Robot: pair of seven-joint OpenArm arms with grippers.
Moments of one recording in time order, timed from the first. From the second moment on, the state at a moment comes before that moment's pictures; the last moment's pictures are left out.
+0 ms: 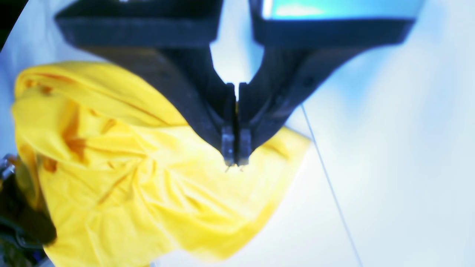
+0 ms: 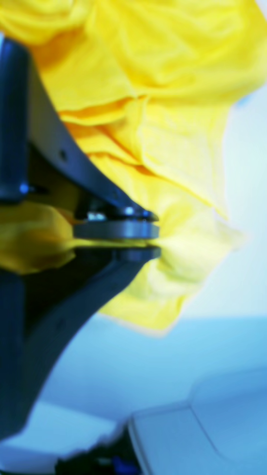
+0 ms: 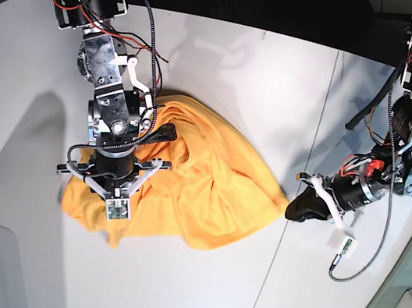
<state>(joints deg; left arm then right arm) -11.4 -22.3 3.0 64.7 -35.2 -34.3 24.5 12.3 3.3 -20.2 72.9 -11.2 -16.1 -27.6</state>
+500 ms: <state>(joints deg) -9.8 -18.3 3.0 70.7 -37.8 -35.4 31.9 3.7 4.8 -19.3 81.1 -11.5 -16.2 -36.4</state>
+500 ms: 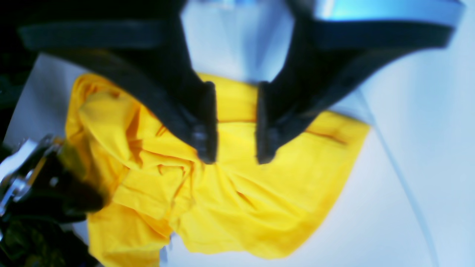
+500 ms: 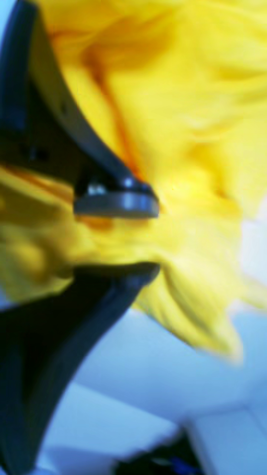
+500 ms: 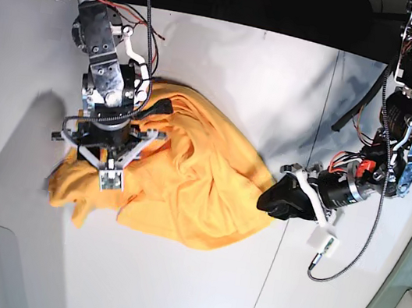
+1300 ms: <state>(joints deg) -14.2 -8.5 2.9 52.5 -22.0 -27.8 22.7 2.4 4.6 -9.0 81.1 -4.2 -16.0 -31.9</state>
